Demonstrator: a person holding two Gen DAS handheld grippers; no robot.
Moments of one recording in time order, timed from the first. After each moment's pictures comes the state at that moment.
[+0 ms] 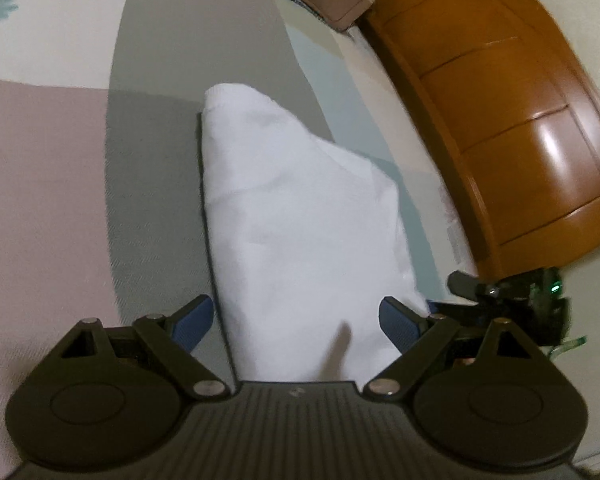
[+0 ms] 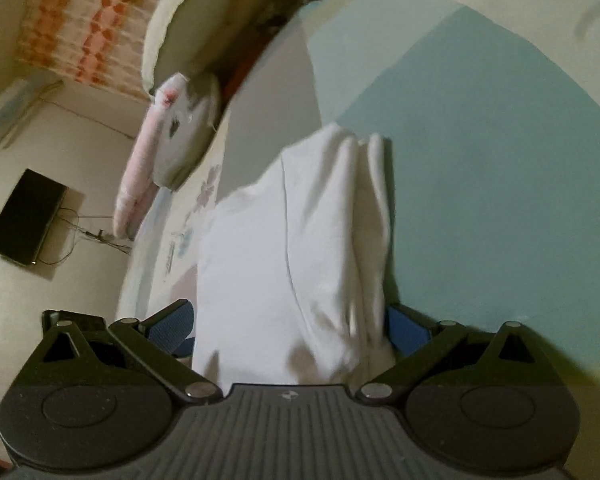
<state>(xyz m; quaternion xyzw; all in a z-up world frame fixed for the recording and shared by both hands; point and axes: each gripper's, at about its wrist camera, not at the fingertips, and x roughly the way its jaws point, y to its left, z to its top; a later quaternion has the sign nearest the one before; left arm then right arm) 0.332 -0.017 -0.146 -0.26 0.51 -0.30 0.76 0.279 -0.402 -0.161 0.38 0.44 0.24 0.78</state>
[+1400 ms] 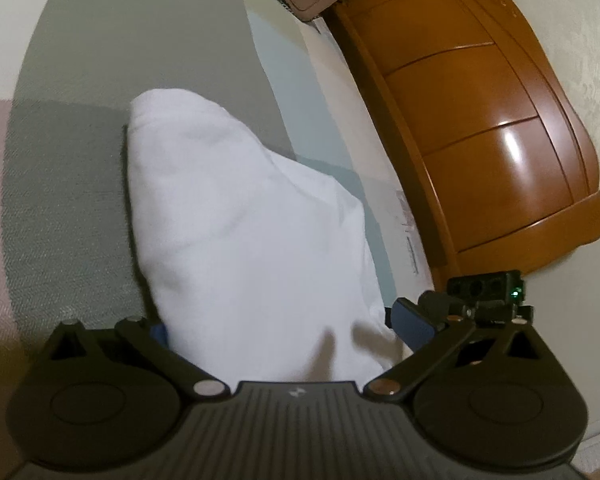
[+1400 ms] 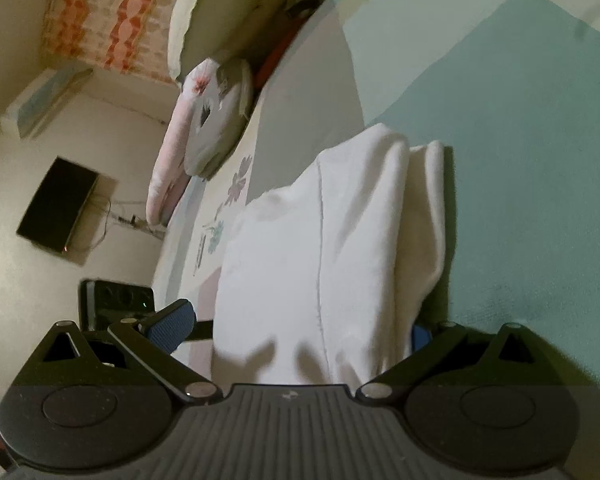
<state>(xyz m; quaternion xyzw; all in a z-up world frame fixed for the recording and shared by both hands) 0.358 -0.038 -0.159 -0.29 0.50 -0.37 0.73 0.309 -0.388 -0.167 0.39 0.43 0.31 0.75</state>
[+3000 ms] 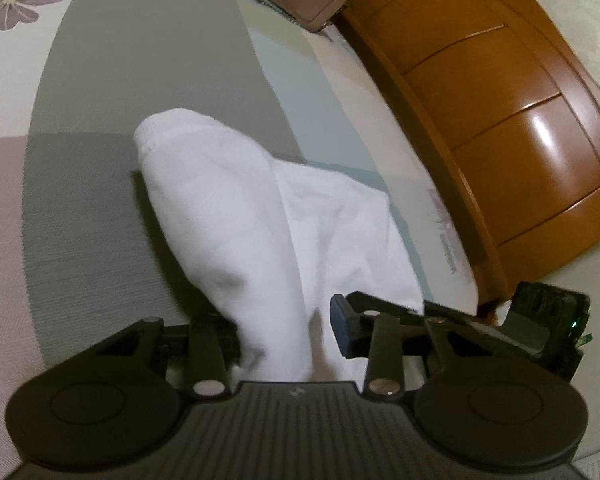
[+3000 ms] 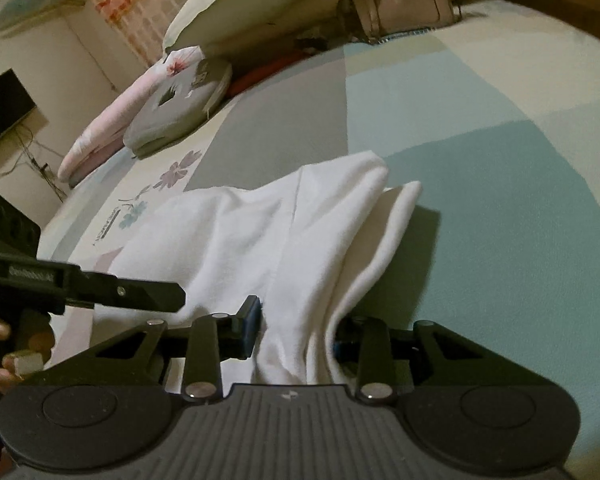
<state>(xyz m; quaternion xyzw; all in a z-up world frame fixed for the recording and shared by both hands) 0.343 -0.062 -0.129 -0.23 0.49 -0.32 0.77 0.277 -0.346 -0.137 0.17 0.39 0.20 0.88</state>
